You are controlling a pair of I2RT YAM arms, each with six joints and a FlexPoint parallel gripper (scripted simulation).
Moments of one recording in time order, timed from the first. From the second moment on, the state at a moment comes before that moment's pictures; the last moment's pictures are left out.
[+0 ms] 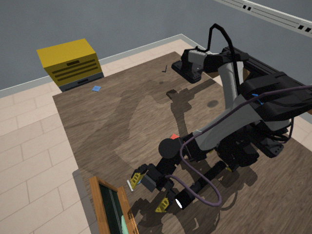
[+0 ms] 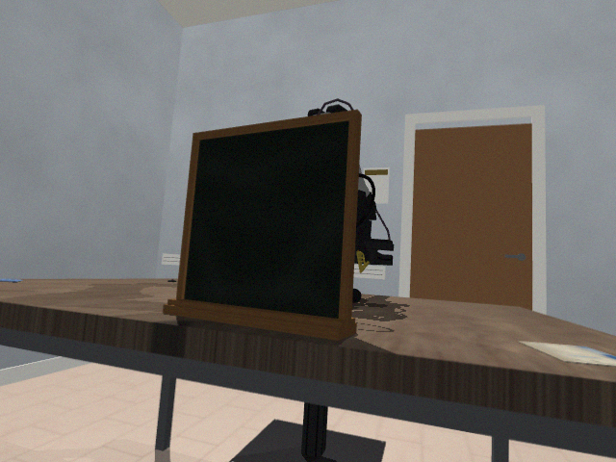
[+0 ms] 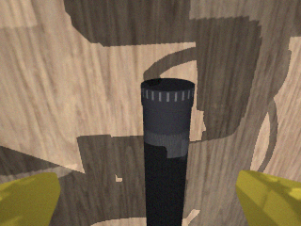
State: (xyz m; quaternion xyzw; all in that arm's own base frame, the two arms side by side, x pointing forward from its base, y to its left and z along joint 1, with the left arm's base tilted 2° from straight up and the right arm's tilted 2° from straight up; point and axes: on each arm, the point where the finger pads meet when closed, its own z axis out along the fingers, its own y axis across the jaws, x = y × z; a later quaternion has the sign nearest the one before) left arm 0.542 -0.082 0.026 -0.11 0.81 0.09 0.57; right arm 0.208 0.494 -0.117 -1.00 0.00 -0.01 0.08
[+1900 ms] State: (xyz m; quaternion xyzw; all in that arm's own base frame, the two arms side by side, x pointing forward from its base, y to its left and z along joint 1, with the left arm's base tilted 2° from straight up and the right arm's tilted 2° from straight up) left arm 0.542 -0.082 0.026 -0.11 0.81 0.09 0.57; right arm 0.275 0.309 0.036 -0.90 0.35 -0.07 0.24
